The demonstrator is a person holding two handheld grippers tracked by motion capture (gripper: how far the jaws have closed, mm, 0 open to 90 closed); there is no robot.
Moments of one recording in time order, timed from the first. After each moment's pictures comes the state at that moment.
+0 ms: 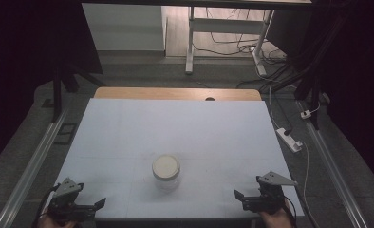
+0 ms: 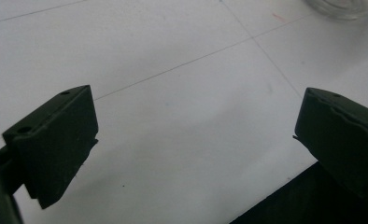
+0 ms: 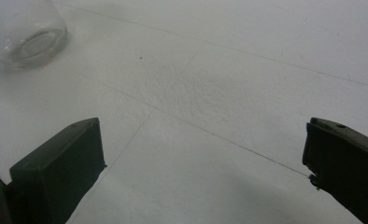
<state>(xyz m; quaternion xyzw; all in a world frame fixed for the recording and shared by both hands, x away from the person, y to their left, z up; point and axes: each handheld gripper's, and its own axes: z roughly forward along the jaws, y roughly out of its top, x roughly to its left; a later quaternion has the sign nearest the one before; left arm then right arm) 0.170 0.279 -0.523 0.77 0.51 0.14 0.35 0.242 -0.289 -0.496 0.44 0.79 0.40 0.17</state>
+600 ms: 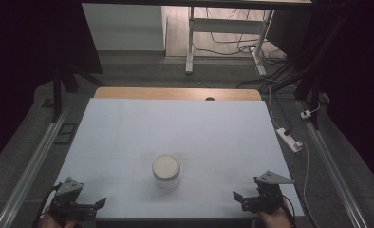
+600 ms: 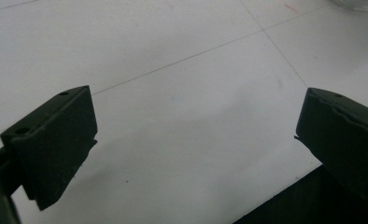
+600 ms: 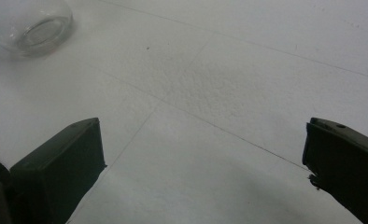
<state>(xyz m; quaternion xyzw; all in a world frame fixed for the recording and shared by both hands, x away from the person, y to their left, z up) 0.173 0.278 -0.524 0.77 0.52 0.13 0.33 0.245 -0.285 -0.498 0.43 0.80 0.38 0.15</state>
